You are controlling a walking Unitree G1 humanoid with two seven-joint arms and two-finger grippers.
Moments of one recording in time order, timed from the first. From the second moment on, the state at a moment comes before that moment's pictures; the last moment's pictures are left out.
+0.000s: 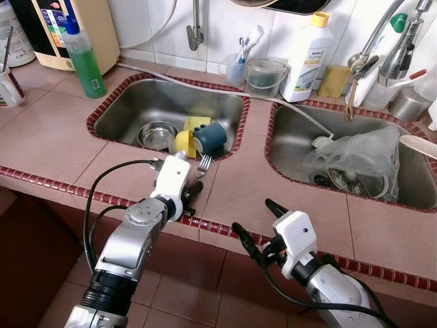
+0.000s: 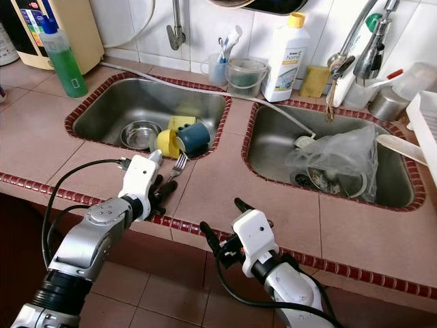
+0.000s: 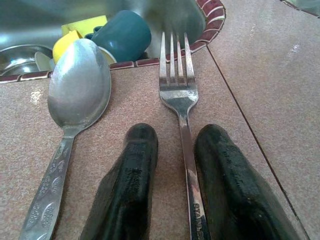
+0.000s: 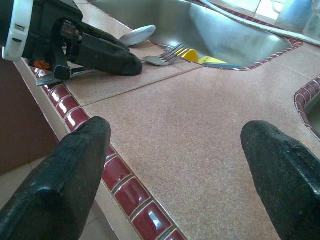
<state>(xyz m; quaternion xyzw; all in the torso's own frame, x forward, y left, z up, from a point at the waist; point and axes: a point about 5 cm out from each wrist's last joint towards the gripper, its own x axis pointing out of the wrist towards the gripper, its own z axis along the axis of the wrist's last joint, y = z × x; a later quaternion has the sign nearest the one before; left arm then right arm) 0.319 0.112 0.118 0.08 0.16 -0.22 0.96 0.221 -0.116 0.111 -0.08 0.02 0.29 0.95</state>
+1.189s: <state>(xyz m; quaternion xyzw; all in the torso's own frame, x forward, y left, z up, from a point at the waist) 0.317 0.115 0.122 0.08 0.15 -0.22 0.96 0.223 -0.114 0.114 -0.08 0.01 0.29 0.95</state>
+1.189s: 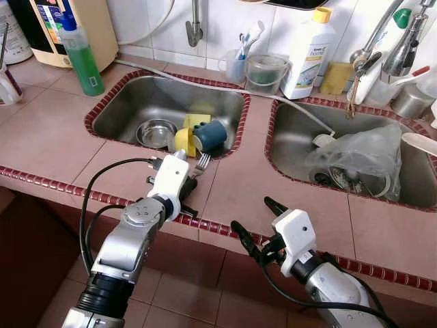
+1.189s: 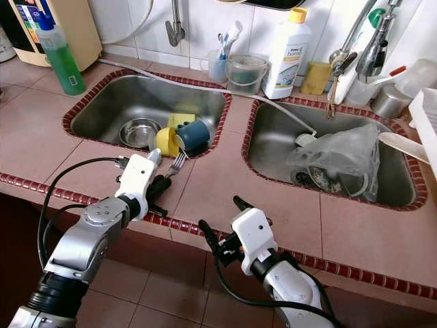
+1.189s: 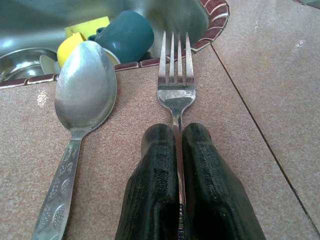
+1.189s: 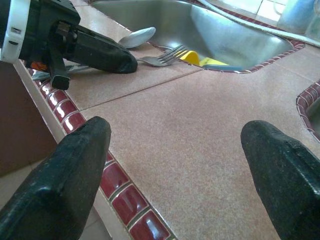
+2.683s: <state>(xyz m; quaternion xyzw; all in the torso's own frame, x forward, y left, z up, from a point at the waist) 0.327 0.129 0.178 0.00 -0.01 -0.23 0.97 0.256 -0.126 0.152 -0.03 -0.11 0.21 0.97</state>
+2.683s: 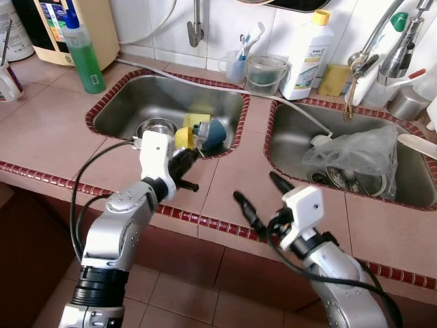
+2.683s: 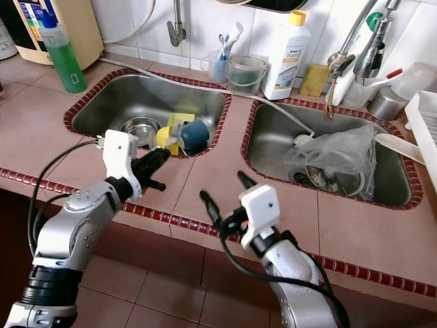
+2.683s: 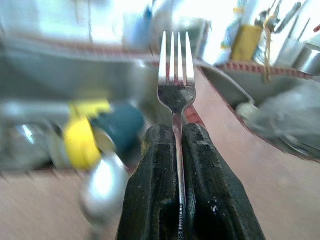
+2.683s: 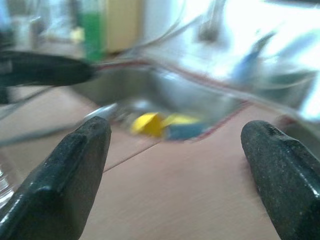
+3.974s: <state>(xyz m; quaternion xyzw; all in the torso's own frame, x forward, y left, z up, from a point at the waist) 0.325 0.153 0.169 0.00 -0.11 -0.16 0.98 0.267 -0.130 0.155 -0.03 -0.15 0.13 0.98</state>
